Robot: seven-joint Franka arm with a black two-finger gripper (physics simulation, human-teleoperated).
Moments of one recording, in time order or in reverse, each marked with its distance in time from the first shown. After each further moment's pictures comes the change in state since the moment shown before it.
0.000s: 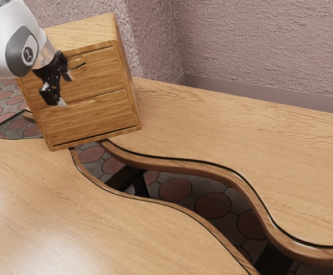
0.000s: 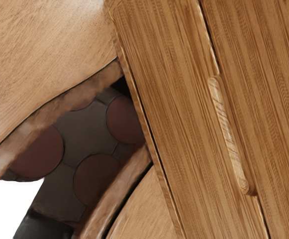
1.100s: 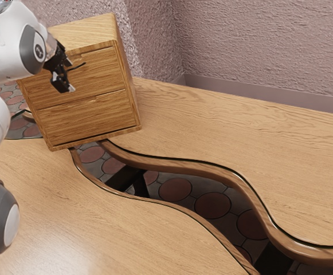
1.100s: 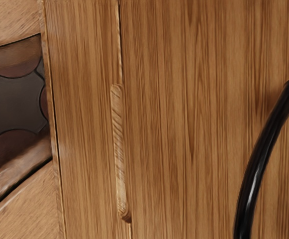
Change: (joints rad) arm -0.363 0.290 0.669 0.240 -0.444 0.113 -0.074
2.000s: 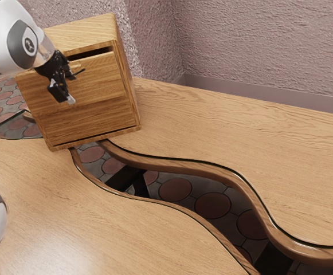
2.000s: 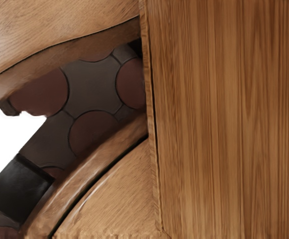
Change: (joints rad) arm 0.001 -0.062 -0.035 -0.048 0.000 -0.188 0.005
